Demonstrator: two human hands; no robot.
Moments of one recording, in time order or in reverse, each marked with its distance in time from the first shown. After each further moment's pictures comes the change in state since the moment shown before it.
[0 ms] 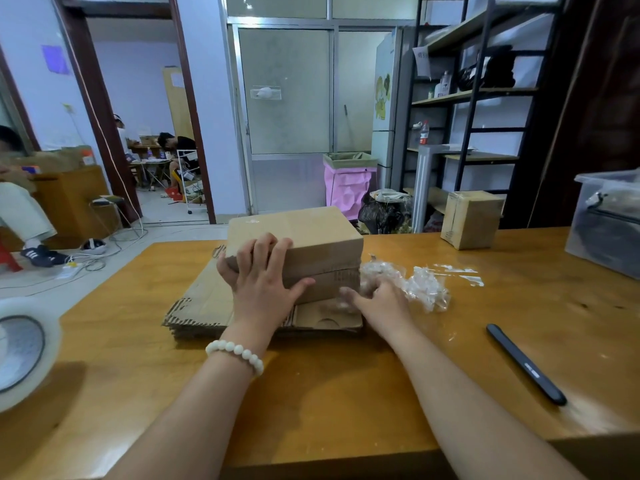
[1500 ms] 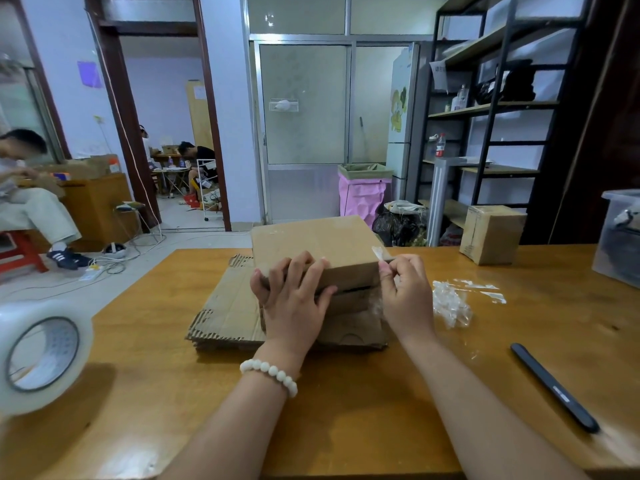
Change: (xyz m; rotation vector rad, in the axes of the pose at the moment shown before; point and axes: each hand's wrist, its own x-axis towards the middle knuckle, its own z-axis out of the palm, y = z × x) left_hand -0.005 0.016 -0.006 0.021 0.083 0.019; right_hand 0.016 -0.011 0.005 -0.008 0.512 -0.573
